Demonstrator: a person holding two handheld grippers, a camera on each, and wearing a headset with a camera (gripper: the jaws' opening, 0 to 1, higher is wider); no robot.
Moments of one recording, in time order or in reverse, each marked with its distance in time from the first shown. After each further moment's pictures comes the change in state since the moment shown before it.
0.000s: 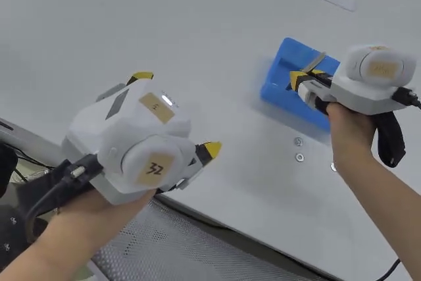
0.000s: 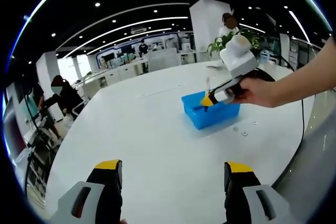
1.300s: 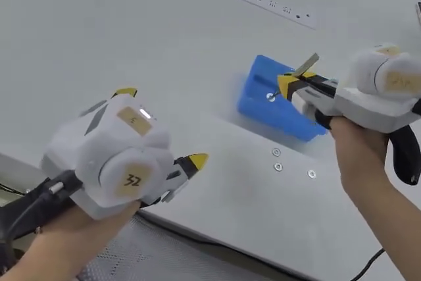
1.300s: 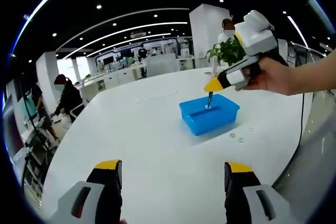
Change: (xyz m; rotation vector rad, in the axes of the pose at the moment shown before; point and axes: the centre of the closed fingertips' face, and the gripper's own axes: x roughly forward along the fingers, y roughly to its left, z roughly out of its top) left arm -0.003 -0.003 0.008 -0.015 -0.046 -0.021; right arm -0.062 0.036 0.043 -0.099 -0.073 0.052
